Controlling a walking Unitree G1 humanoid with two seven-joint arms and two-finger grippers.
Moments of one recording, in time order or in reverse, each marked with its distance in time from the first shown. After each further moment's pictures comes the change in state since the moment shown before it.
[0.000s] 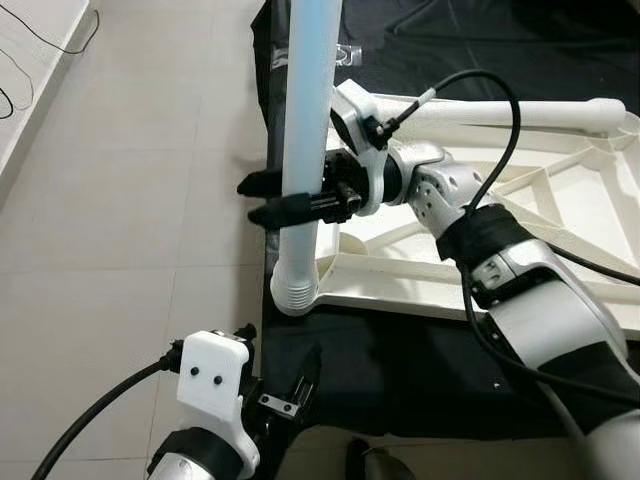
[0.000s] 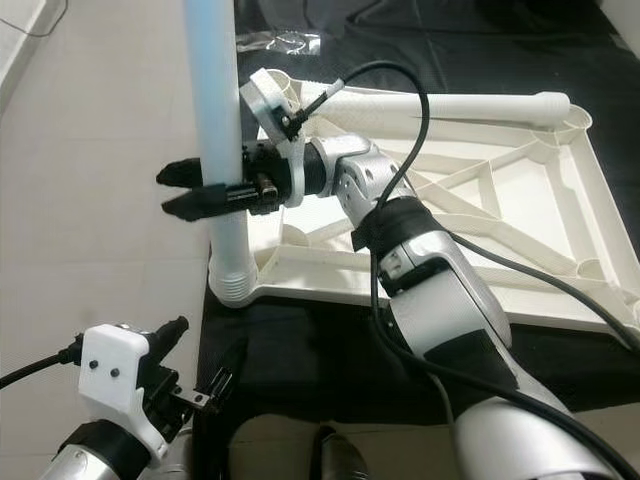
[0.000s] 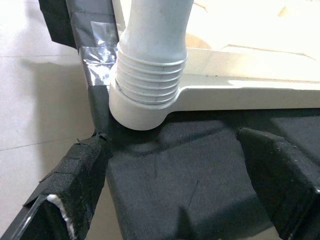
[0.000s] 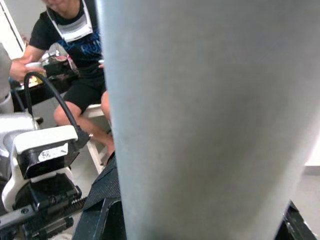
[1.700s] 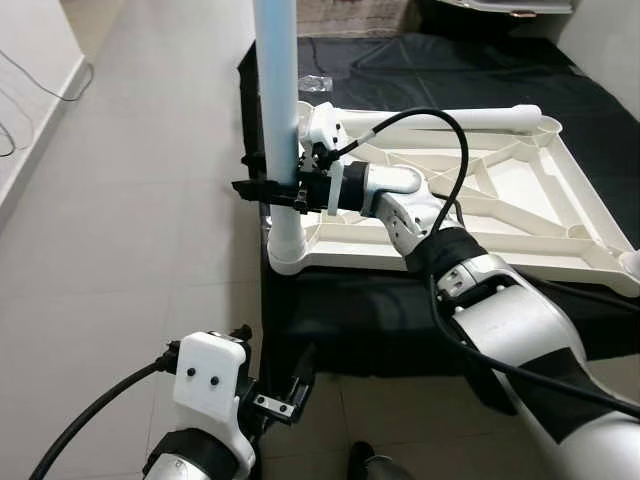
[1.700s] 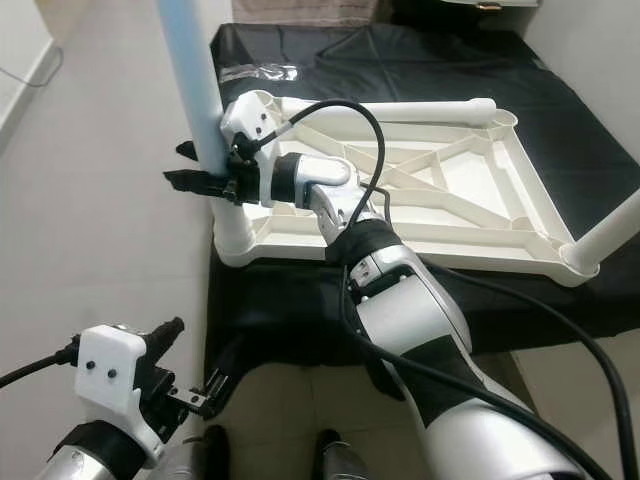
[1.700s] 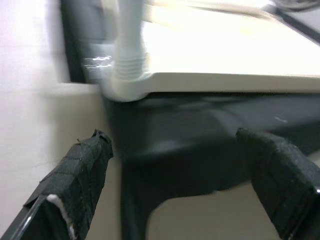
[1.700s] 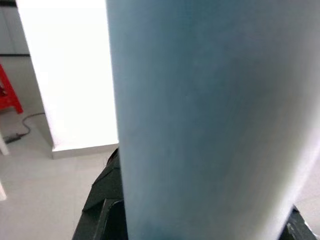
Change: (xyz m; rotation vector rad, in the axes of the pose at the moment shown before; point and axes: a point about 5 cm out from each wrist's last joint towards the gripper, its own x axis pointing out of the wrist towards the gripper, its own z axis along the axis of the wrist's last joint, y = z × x) left arm 0.000 0.005 0.006 0.042 -0.029 0.001; right arm -0.019 -0.035 -0.030 -0.177 0.089 -0.727
